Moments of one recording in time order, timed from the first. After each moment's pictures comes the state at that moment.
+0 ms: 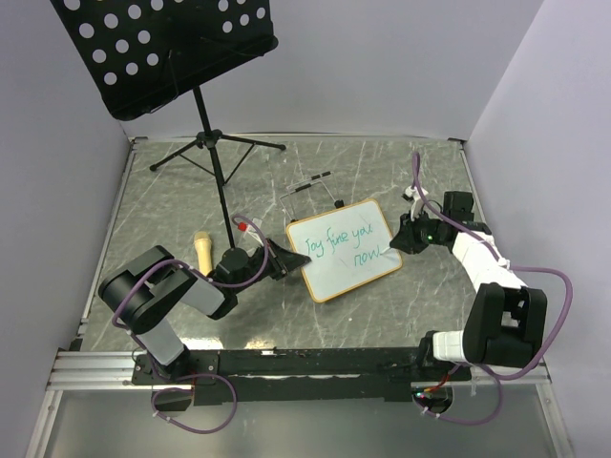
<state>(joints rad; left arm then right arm) -0.72 1.65 0.33 1.25 0.22 -1.17 -0.14 1.32 0.82 -0.49 -0.75 -0.49</state>
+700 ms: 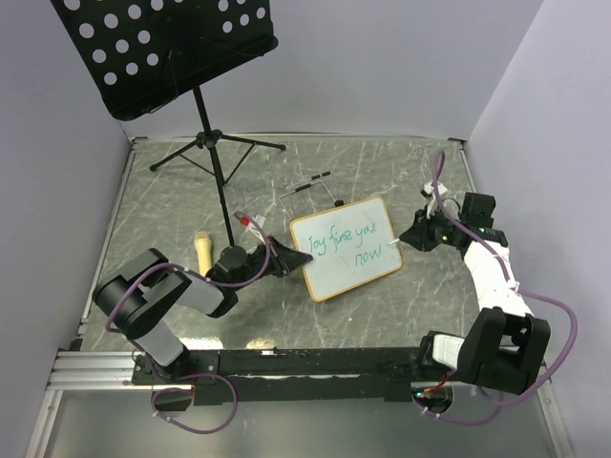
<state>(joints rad) -0.72 1.63 0.34 1.25 0.25 -1.08 -0.23 1.20 0.82 -0.52 -0.83 -0.49</state>
